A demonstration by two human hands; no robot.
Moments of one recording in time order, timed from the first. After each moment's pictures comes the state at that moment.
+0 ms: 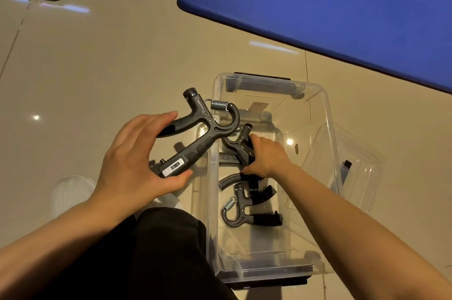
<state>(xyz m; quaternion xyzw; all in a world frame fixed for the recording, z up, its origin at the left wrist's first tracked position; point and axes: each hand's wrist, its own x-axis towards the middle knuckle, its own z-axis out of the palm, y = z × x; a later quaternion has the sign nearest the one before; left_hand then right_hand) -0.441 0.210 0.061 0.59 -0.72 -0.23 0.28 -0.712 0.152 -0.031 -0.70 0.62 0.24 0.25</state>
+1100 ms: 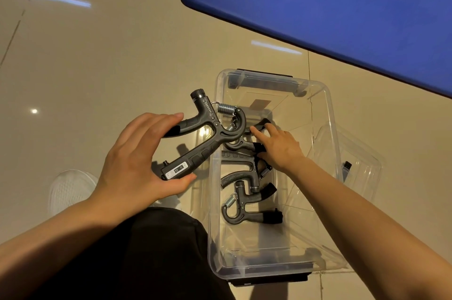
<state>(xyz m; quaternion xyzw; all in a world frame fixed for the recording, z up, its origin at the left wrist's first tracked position) -0.441 0.214 0.060 0.56 -0.75 -0.21 0.29 -0.739 0.141 -0.032 -0.76 0.57 0.27 0.14</state>
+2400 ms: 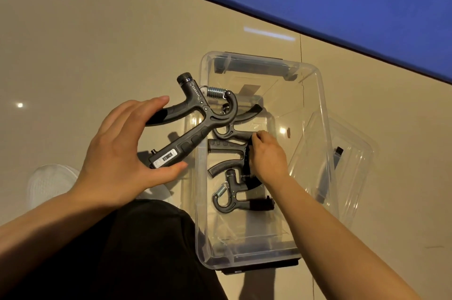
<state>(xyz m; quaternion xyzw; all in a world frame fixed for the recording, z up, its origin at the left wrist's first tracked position) -0.450 0.213 0.063 0.59 -0.72 -0.27 0.25 -0.730 0.198 -0.046 -0.74 0.66 0.08 0.12</state>
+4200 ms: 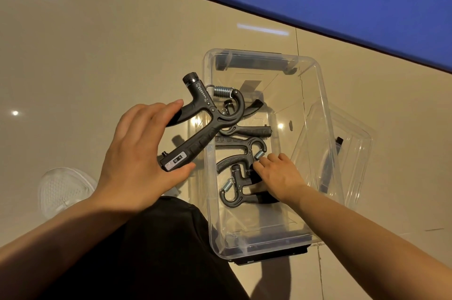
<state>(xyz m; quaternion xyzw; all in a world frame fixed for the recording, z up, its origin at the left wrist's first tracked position) -0.453 0.218 0.061 0.58 -0.75 -0.24 0.21 -0.737 0.236 -0.018 -0.80 0.48 0.35 0.10</state>
